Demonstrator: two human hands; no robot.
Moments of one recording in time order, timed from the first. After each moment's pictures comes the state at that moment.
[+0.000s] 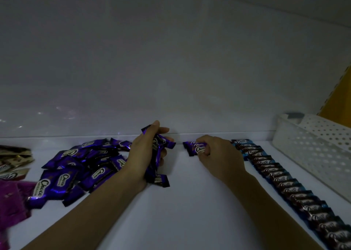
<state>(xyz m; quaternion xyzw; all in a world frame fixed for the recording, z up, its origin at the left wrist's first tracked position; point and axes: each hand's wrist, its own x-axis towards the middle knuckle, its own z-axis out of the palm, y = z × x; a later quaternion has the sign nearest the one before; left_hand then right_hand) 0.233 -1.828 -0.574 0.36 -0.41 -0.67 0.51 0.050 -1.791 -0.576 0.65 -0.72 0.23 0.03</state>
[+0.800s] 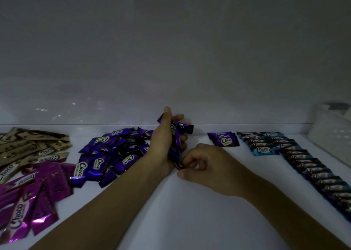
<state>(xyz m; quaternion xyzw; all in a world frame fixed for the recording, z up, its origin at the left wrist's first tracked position) 0.241 -1.825 -0.566 0.35 -0.35 -0.70 0.52 0.118 -1.764 -0.568 0.78 -0.53 0.25 -0.22</state>
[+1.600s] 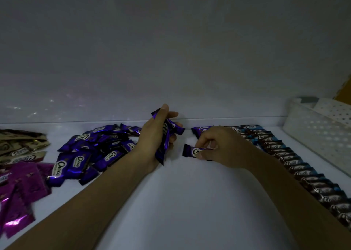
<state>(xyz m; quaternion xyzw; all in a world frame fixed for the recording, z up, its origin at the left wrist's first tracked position) 0.234 -1.830 -0.575 0.37 -0.44 -0.65 0.49 0.060 -1.775 -0.558 0.74 -0.63 0.20 -0.11</state>
